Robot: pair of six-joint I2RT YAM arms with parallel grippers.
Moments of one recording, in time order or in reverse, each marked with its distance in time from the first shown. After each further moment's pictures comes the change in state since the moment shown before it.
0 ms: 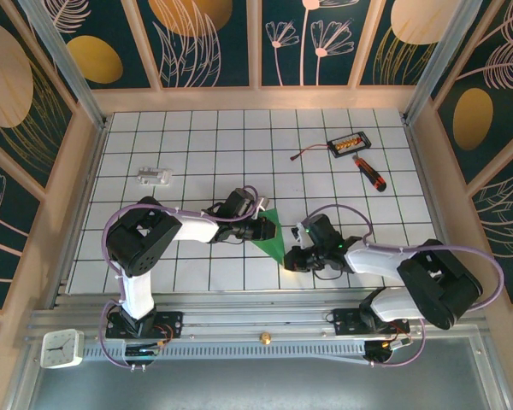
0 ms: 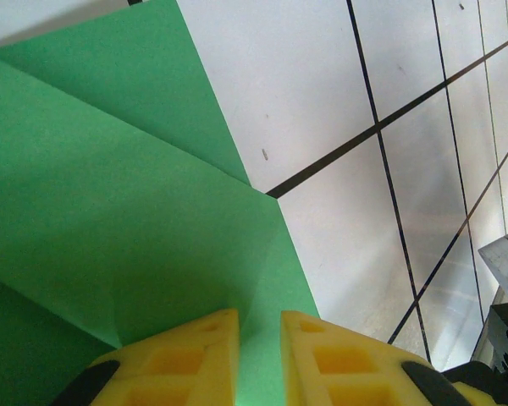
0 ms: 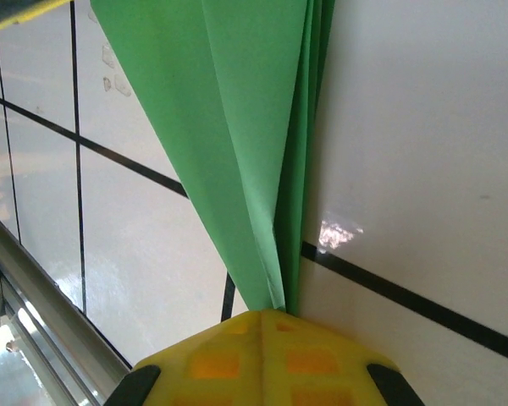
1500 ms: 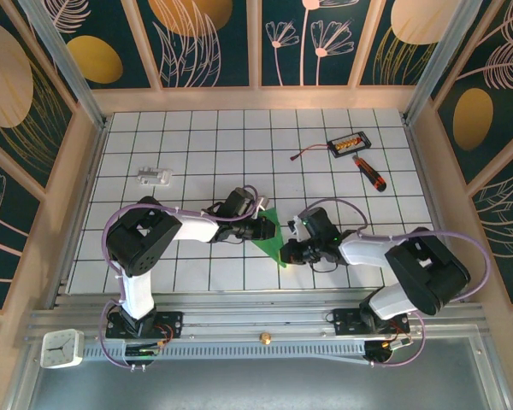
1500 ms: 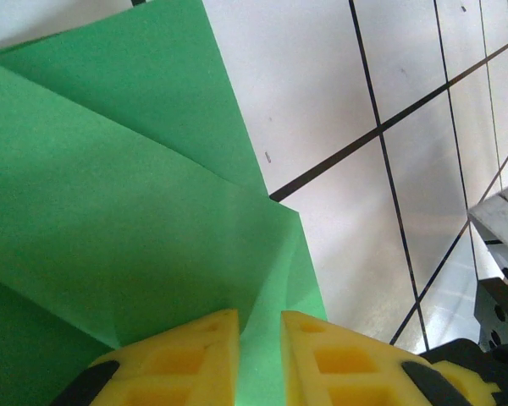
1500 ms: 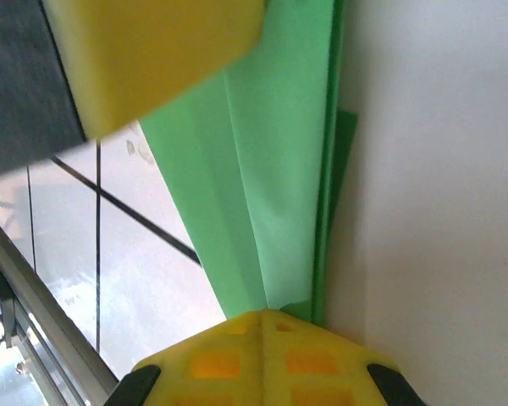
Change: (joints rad) left arm 0.002 0.002 0.004 -0.005 0.000 0.000; right arm -0.034 0.089 0.047 0.068 -0.027 -0.036
